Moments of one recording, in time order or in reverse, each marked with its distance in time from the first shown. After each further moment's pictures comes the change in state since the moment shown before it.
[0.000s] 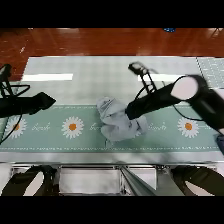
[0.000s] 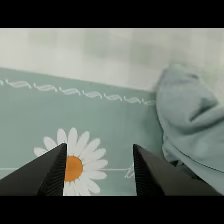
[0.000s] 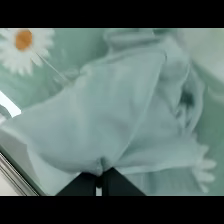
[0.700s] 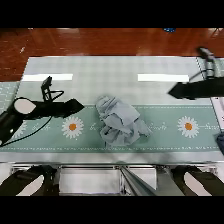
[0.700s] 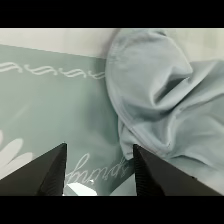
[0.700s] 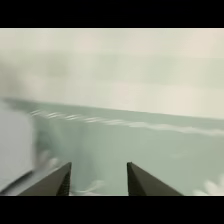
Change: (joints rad) left arm -0.259 -0.288 -0.113 -0.303 0.283 0.064; right arm -0.660 0.190 -0.056 -0.079 0.047 -0.005
